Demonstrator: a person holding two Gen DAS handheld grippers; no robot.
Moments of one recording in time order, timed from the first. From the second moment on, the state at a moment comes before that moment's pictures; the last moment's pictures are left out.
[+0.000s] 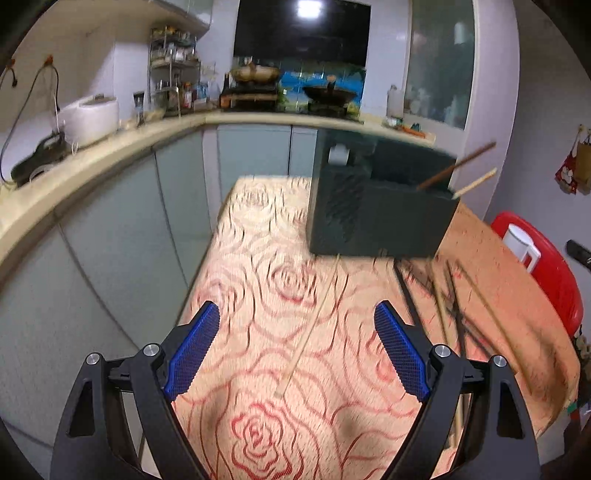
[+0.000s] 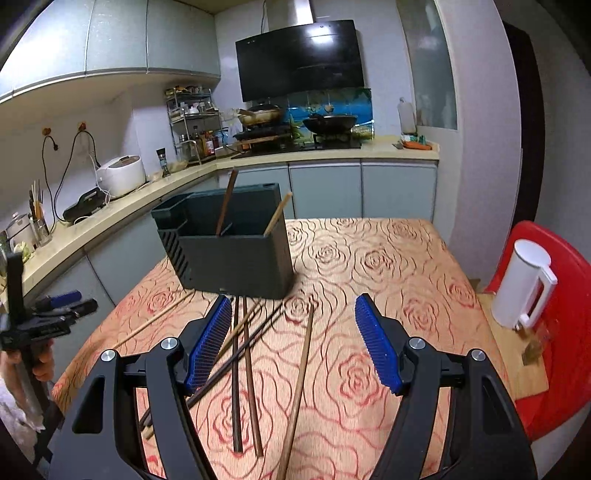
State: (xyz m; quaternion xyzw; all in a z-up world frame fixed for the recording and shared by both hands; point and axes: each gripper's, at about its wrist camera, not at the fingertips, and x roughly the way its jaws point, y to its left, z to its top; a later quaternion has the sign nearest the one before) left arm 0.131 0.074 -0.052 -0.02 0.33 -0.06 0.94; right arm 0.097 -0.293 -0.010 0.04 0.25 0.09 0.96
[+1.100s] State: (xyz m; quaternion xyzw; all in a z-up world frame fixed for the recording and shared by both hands) left arm 0.143 0.058 -0.120 0.04 0.41 -0.08 0.91; right arm 0.065 -0.299 -0.039 0.04 0.28 0.08 0.96
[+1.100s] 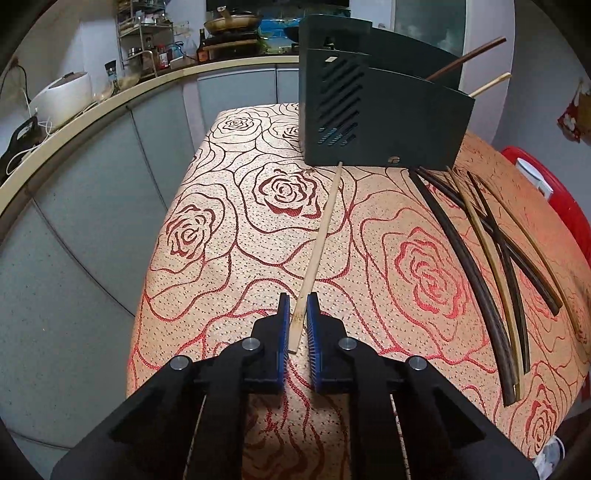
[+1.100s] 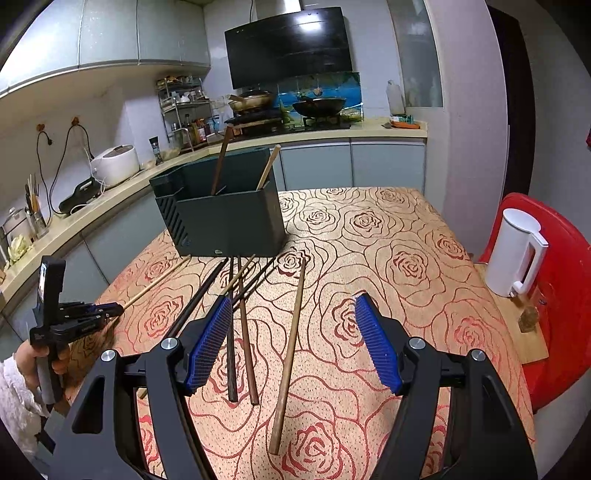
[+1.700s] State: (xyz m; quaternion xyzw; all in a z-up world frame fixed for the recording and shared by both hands) left arm 0.095 0.051 -0.102 0.01 0.40 -0.09 0.91; right arm 0.039 -0.290 -0.091 0.02 0.32 0.07 0.94
